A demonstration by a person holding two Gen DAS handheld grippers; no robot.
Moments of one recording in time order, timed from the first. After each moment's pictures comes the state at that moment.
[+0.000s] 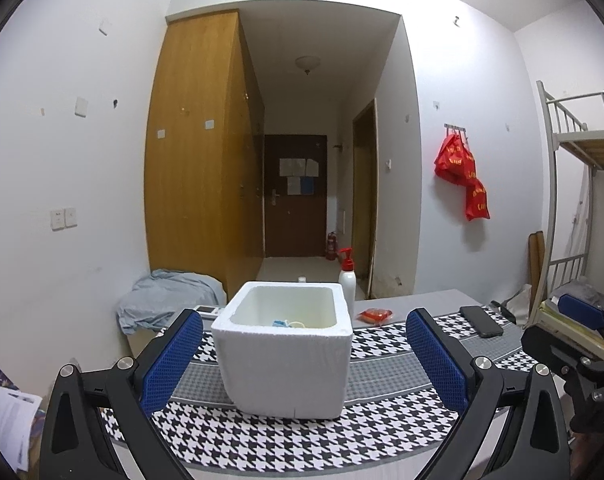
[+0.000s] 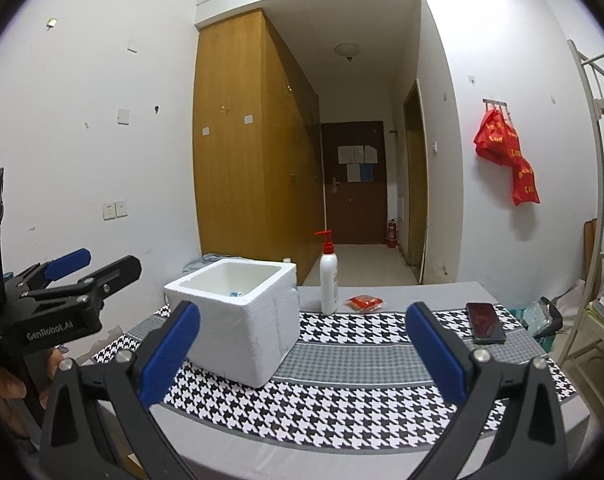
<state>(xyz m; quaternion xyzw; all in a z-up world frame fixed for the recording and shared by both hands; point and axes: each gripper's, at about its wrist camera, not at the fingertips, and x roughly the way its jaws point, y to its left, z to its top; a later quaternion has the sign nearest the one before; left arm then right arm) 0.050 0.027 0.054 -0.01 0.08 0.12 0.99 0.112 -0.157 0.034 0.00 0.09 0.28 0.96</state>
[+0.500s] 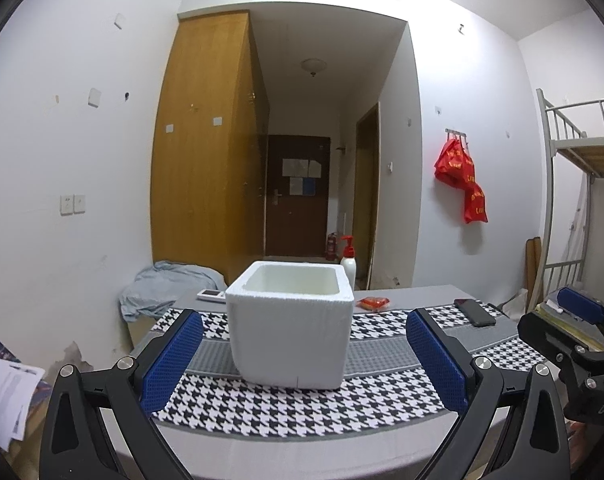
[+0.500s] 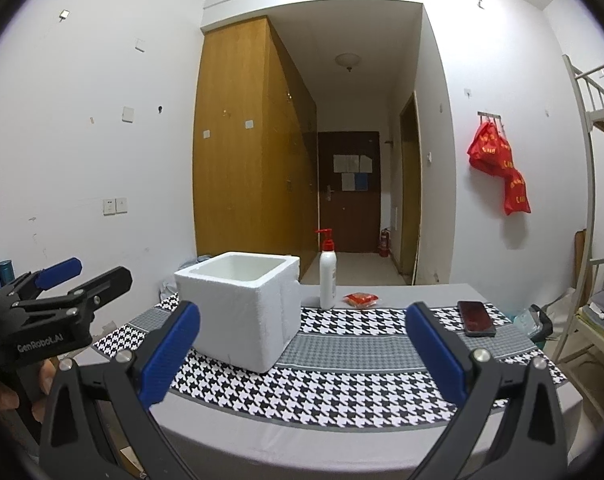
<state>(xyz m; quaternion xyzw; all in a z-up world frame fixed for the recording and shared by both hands) 0.006 0.027 0.028 -0.03 0.08 0.12 0.99 0.075 -0.156 0.016 -0.01 0.07 0.26 0.96</state>
